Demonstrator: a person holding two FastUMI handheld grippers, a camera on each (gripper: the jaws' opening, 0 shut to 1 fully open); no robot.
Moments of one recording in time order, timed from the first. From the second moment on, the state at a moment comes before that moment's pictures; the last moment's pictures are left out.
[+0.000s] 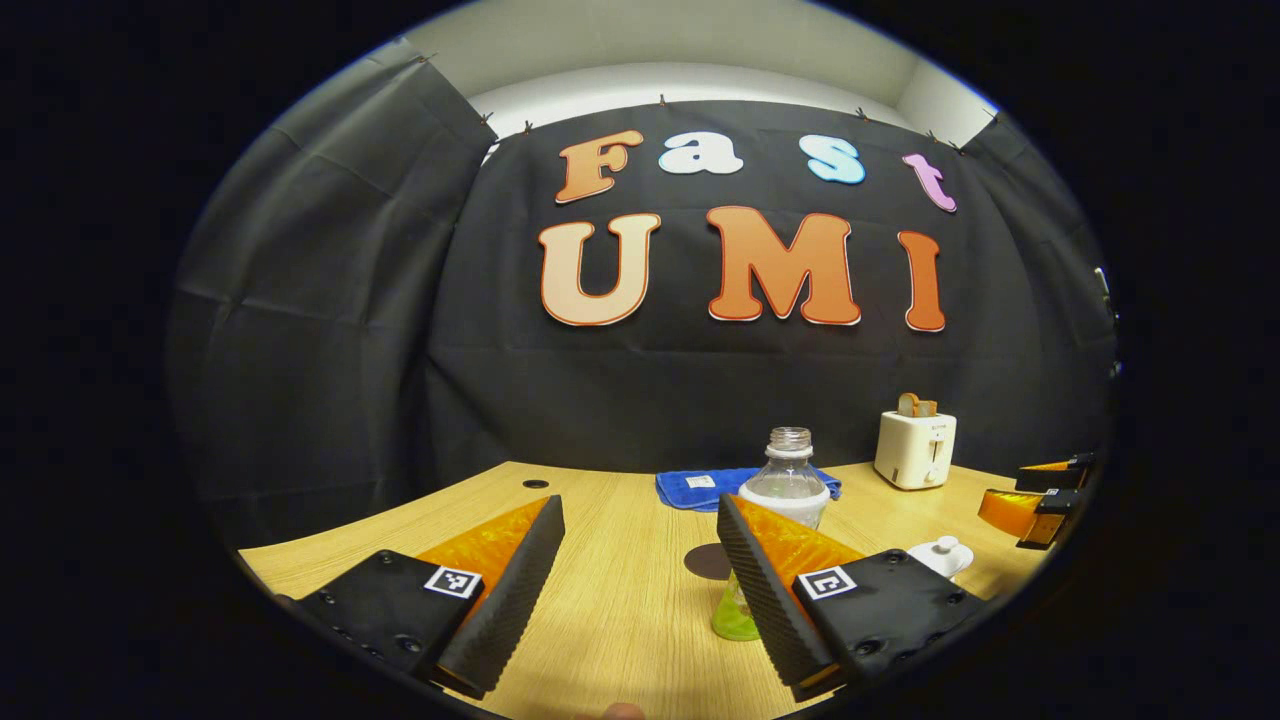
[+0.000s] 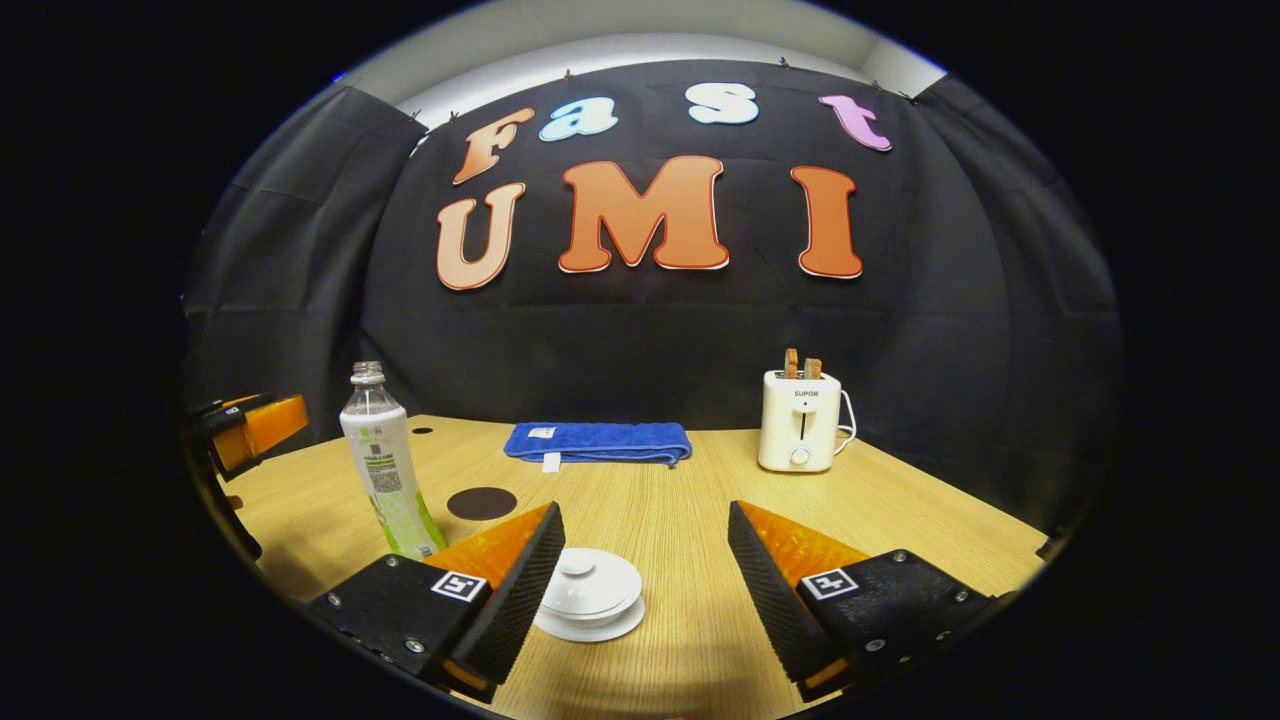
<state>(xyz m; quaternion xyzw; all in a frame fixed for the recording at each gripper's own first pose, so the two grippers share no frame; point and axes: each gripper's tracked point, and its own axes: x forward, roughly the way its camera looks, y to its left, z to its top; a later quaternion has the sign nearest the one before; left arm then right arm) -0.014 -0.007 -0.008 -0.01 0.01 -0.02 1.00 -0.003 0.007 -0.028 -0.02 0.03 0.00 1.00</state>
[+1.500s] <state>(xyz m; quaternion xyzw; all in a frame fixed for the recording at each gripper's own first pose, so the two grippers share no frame) -0.002 0.009 -0.023 -0.02 0.02 0.00 1.00 0.039 0.056 -0.080 -0.06 0.11 0.04 0.99</state>
